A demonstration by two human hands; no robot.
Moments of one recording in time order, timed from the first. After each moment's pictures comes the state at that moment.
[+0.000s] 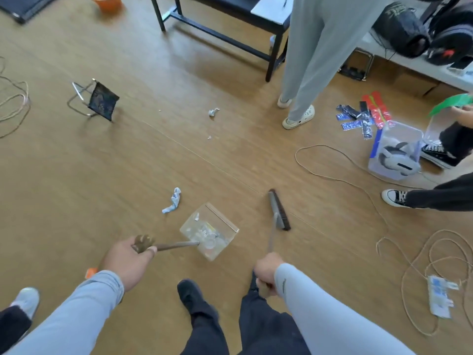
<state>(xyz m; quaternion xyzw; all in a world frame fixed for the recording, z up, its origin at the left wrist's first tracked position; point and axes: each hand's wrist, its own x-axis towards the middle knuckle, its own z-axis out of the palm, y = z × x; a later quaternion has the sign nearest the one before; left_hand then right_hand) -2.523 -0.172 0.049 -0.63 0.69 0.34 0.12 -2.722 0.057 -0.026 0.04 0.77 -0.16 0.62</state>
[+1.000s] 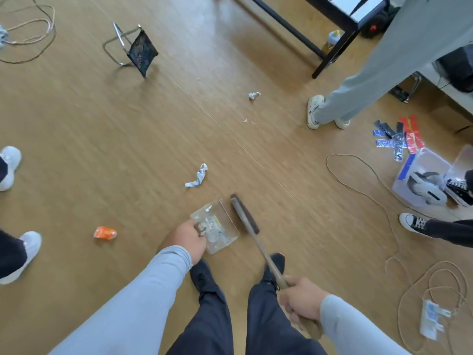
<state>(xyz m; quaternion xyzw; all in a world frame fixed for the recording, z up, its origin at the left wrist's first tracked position) -2.435 -0.239 -0.039 -0.57 0.70 0.36 0.21 -2.603 0.000 -0.003 0.04 0.72 -0.08 0.69</state>
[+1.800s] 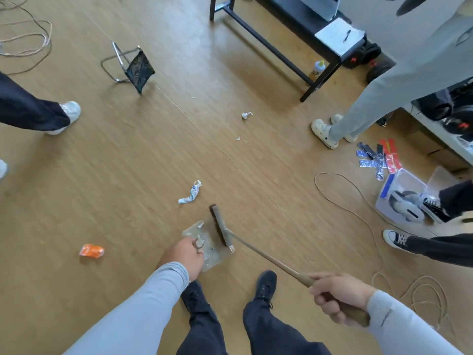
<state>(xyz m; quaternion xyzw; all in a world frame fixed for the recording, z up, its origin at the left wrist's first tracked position) -2.431 -0.256 -0.040 -0.55 0.71 0.37 0.22 -2.676 -0.004 0.045 0.19 0.68 -0.19 0.68</state>
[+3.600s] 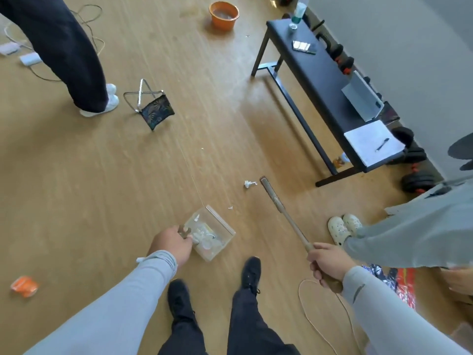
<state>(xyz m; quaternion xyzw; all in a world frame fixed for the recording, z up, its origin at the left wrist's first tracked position) -2.795 -0.497 -0.012 -0.72 0.54 0.42 0.06 -3.114 -0.363 0.059 -0.06 0.84 -0.16 0.52</state>
